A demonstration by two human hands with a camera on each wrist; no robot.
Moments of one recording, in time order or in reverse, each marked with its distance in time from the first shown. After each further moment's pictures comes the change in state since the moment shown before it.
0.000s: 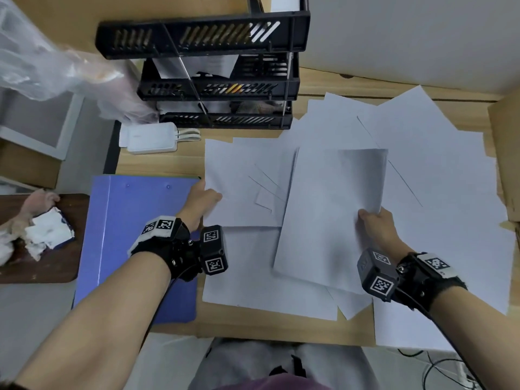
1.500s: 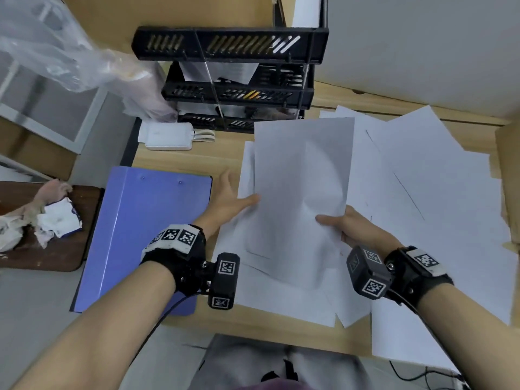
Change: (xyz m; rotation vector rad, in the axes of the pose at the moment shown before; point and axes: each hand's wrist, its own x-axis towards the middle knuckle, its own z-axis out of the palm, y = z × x) left_hand -0.045 0.012 0.027 0.156 -0.086 0.190; right_hand -0.007 -0.021 0.020 0.026 -0.706 -0.061
